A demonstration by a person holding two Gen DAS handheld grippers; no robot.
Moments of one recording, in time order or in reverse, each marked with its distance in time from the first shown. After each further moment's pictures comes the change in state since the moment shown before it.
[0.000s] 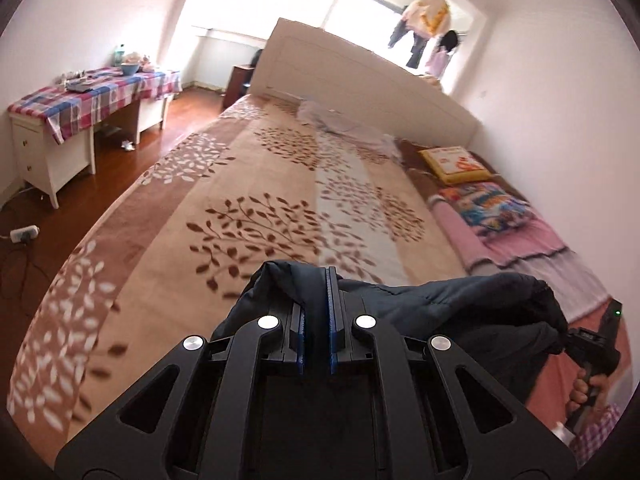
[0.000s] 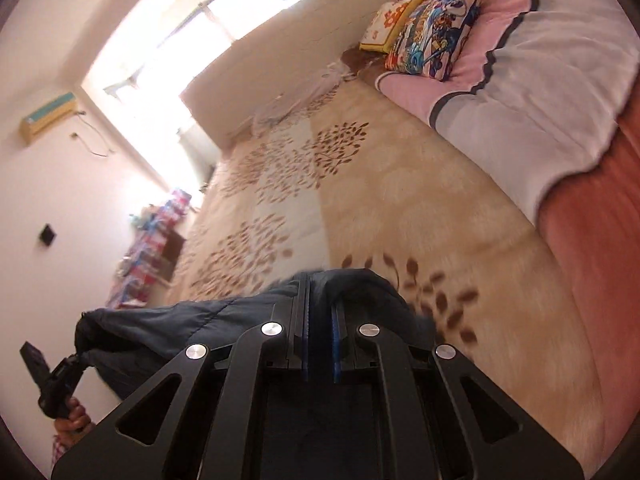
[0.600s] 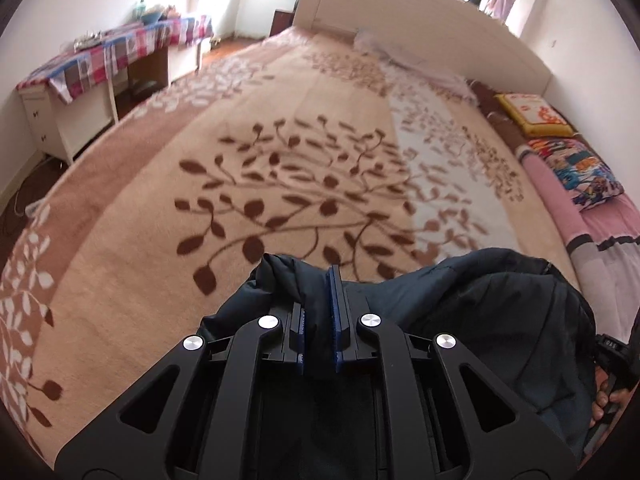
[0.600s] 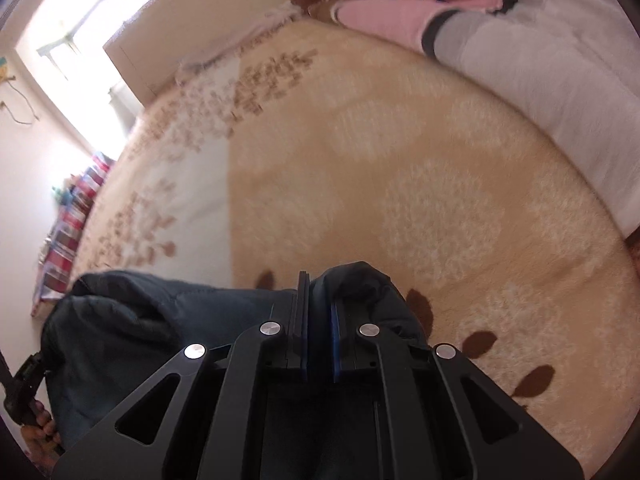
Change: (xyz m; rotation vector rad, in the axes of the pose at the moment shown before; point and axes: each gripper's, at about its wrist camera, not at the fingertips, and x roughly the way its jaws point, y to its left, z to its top) left arm 0.211 0.039 -0.036 -0.010 0.212 0.209; right arm 0.230 -0.052 -0.009 -0.008 0.156 -0.248
